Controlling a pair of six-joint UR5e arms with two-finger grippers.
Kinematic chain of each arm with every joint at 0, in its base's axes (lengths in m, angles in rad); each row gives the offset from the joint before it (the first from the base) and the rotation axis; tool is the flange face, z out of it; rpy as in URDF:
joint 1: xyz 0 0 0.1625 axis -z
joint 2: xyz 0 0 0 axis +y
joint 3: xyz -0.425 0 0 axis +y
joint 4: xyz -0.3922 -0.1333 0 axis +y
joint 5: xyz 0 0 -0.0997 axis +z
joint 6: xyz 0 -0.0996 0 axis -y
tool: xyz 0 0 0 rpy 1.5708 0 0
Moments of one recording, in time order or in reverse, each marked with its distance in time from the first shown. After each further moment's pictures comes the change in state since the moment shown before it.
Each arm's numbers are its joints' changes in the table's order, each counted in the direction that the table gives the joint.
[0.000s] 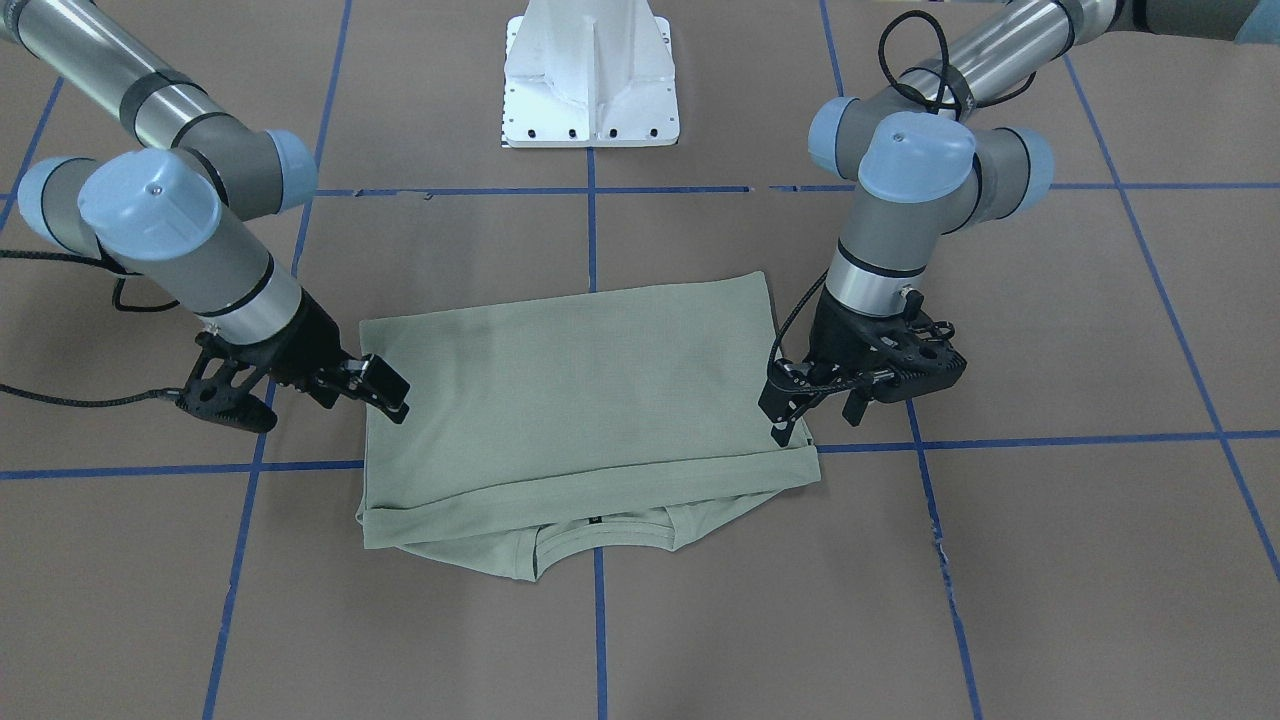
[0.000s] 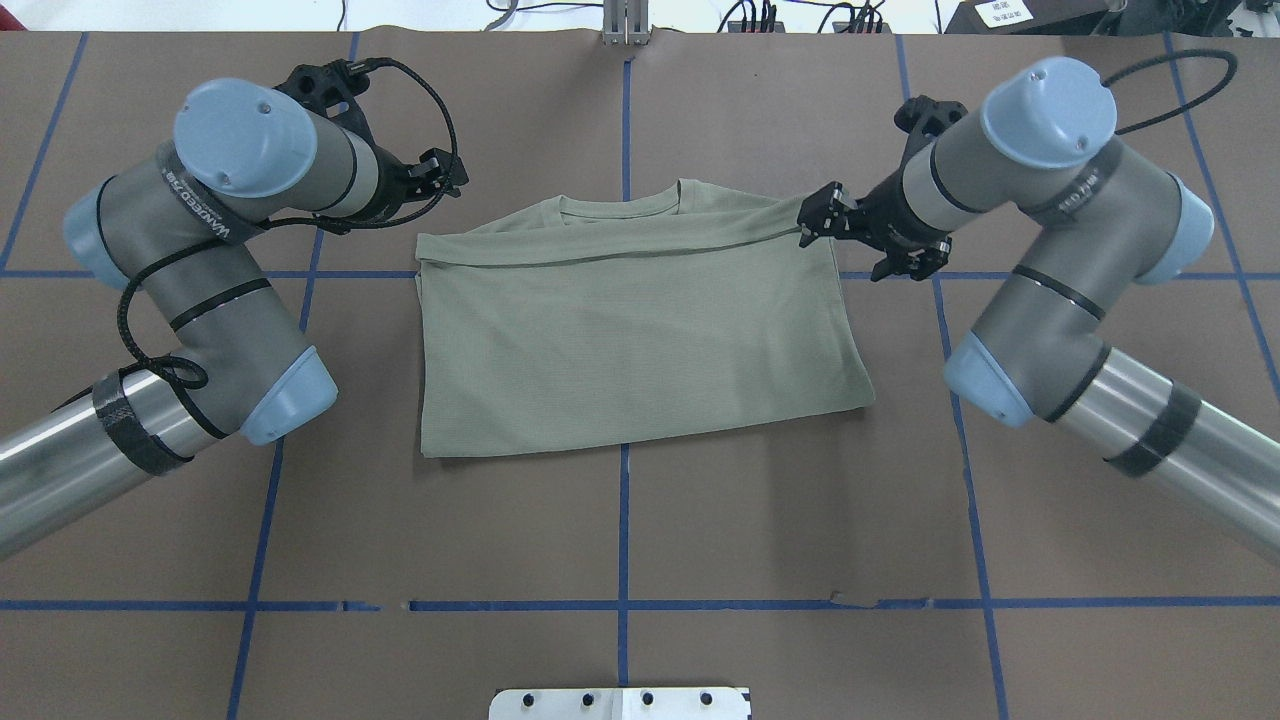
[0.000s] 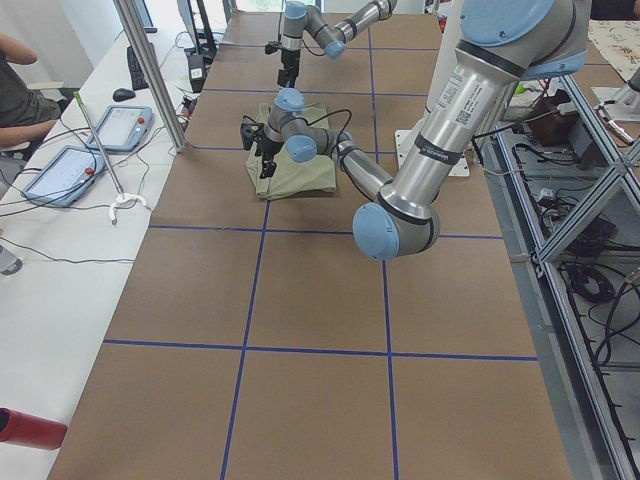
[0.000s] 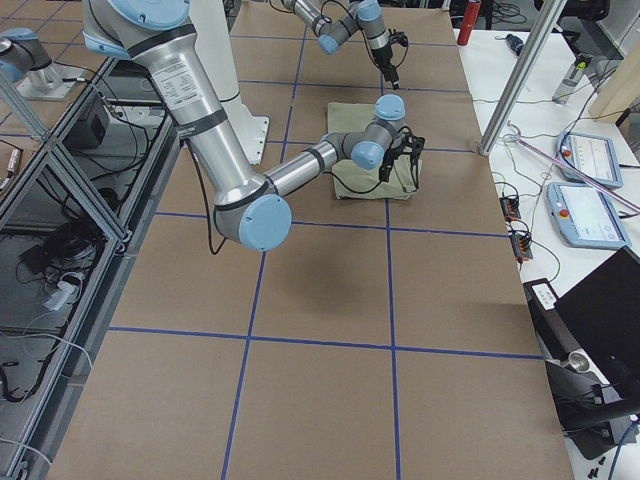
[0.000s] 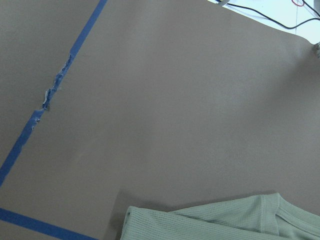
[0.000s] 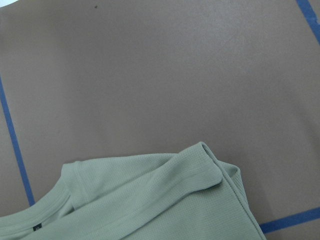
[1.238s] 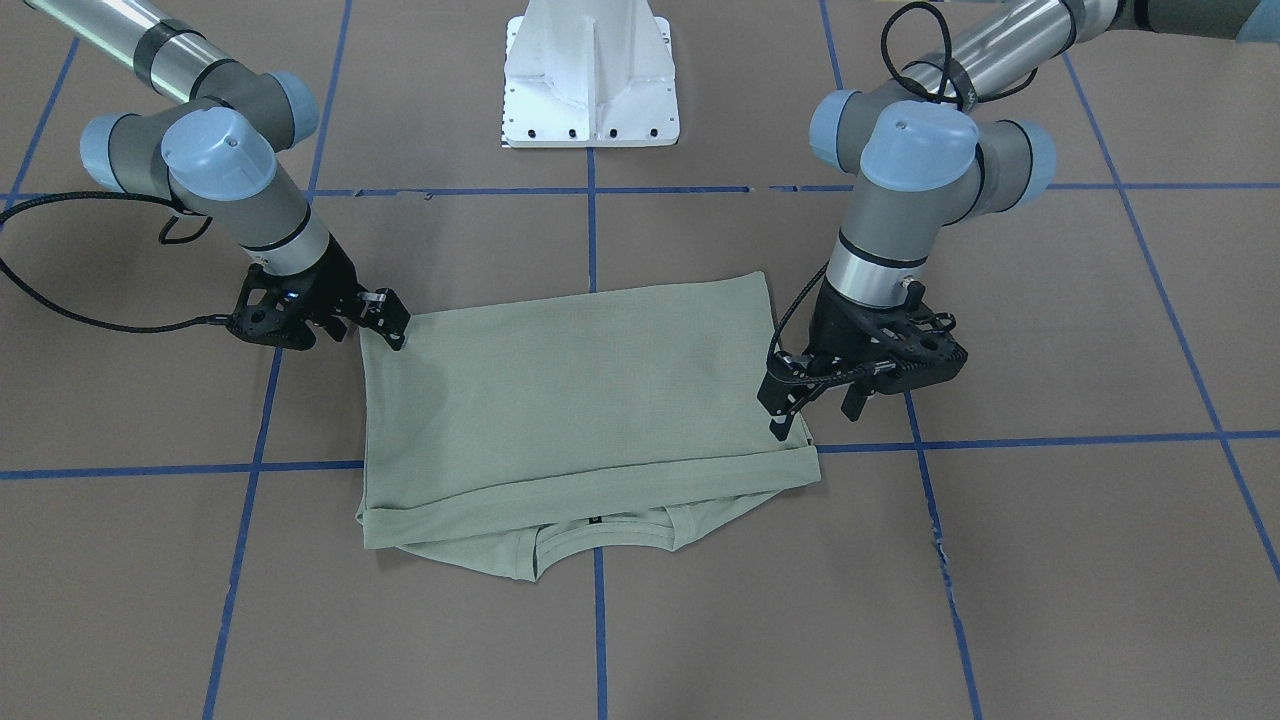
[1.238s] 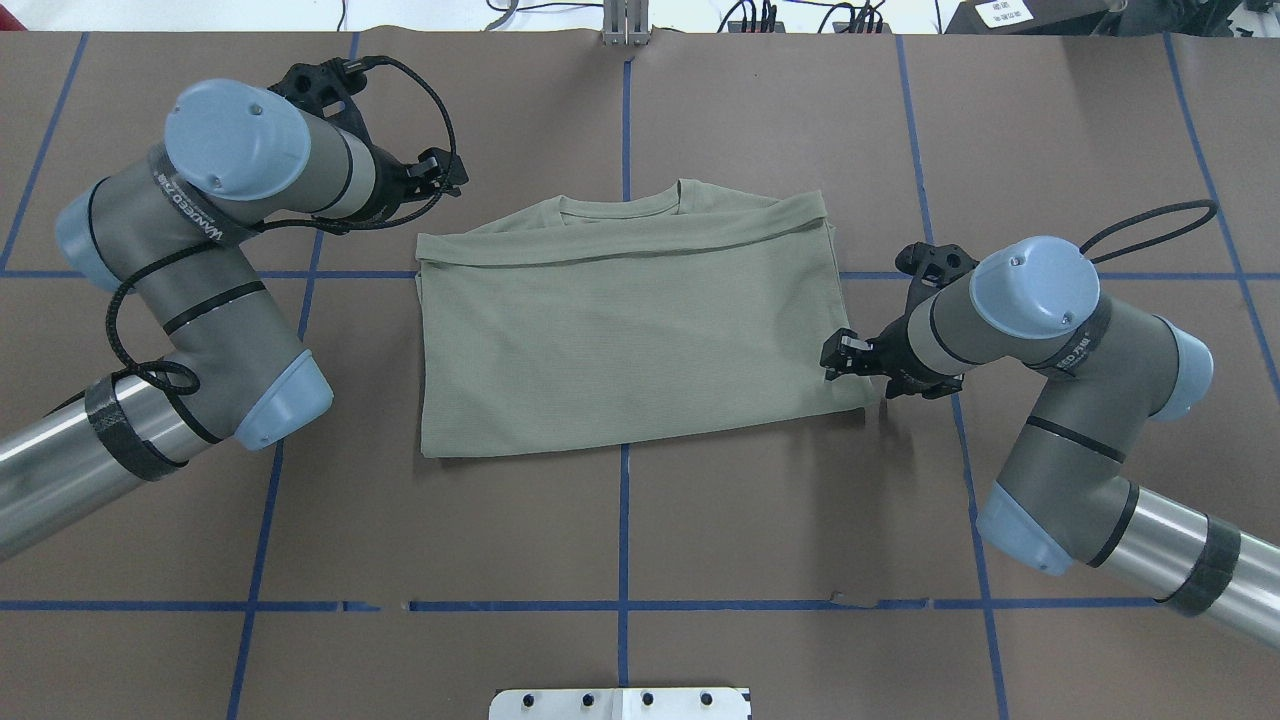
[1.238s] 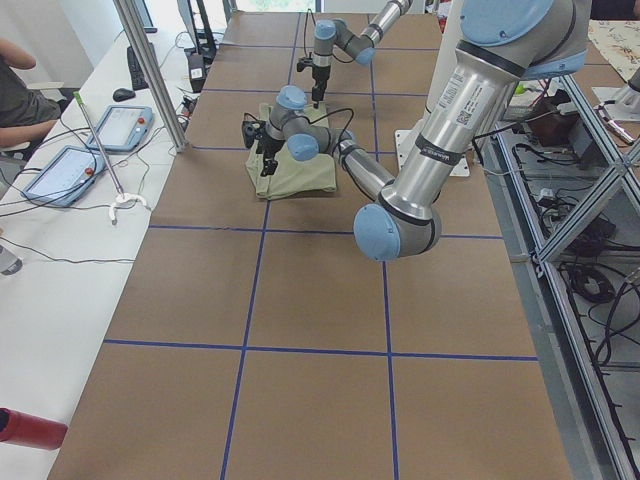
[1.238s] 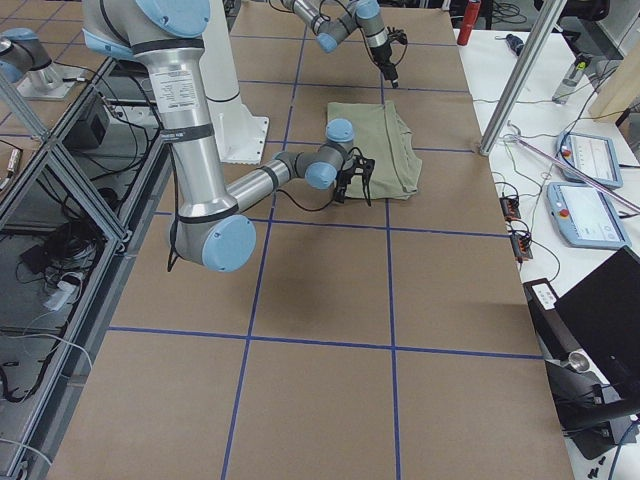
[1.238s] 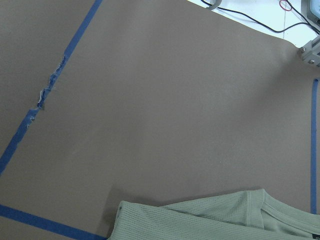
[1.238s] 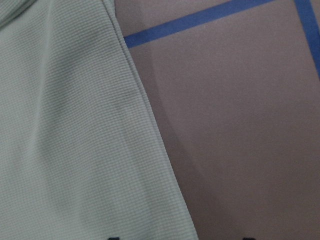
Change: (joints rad) left arm -0.001 -0.009 0.022 0.000 -0.003 -0.002; right arm 0.165 0.142 -0.067 0.000 0.119 -0.002
